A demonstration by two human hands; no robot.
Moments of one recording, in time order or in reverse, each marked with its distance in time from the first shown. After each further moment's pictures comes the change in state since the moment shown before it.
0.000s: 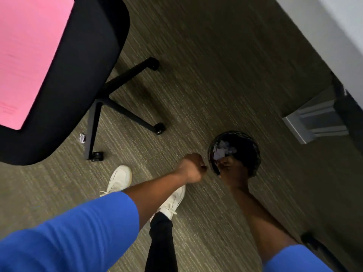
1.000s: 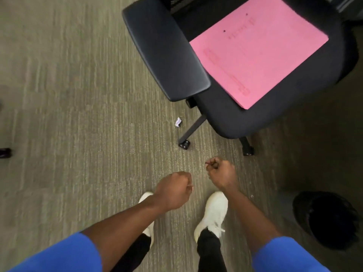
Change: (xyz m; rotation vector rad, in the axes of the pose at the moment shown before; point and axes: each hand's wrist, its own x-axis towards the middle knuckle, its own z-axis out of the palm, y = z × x) left_hand -0.280 -0.383 -0.064 -0.182 0.403 -0.164; right_hand -0.193 -0.231 0.333 -0.435 -0.351 -0.457
